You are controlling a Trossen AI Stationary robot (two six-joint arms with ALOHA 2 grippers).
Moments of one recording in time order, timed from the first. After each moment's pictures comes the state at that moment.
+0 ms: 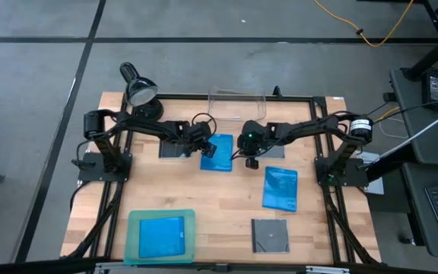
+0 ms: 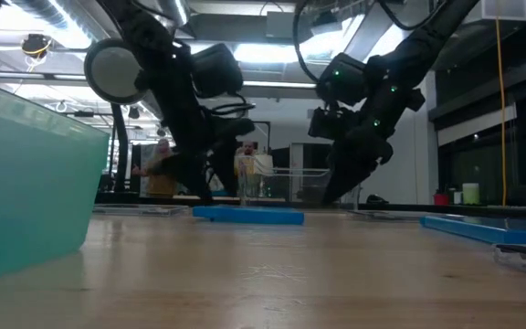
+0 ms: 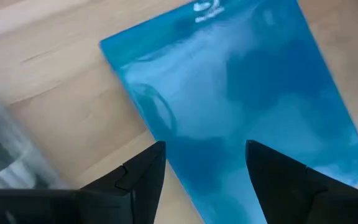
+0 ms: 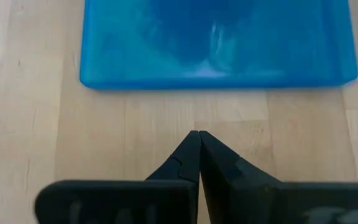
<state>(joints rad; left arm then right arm) 0.25 1.74 0.94 -0.24 -0.05 -0.83 -0.27 1.72 0.85 -0.11 -0.18 -0.16</state>
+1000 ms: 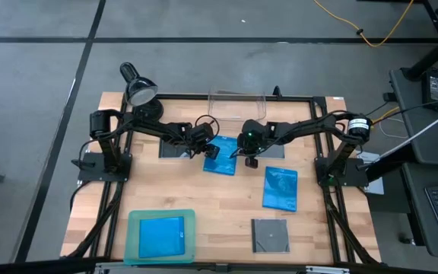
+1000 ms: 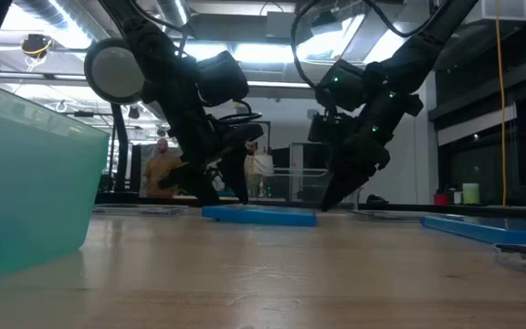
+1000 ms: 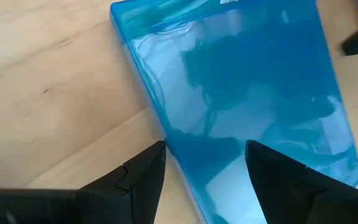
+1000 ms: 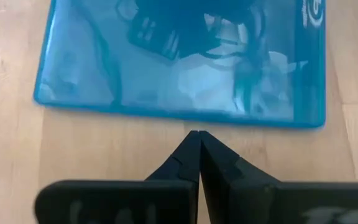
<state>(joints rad) 0.24 1.79 0.94 -0.15 0.03 -0.86 -0.28 1.75 0.84 -0.09 -0.19 -0.16</state>
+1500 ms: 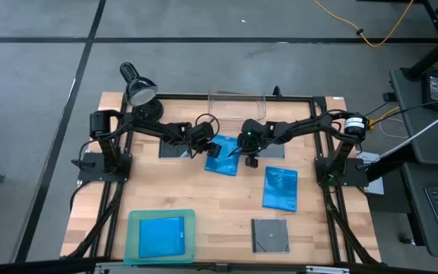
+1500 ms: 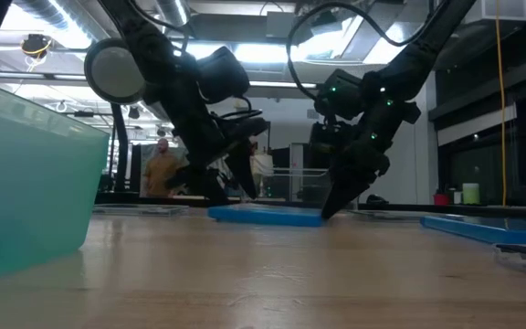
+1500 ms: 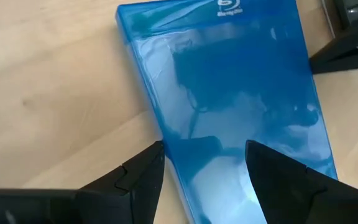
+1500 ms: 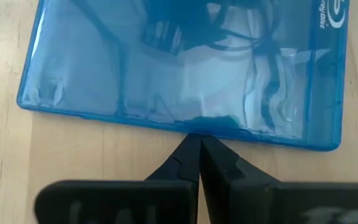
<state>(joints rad) 0.23 1.79 0.93 -0.07 0.04 -0.91 -0.29 1.81 0.84 -0.07 -0.23 -0.16</state>
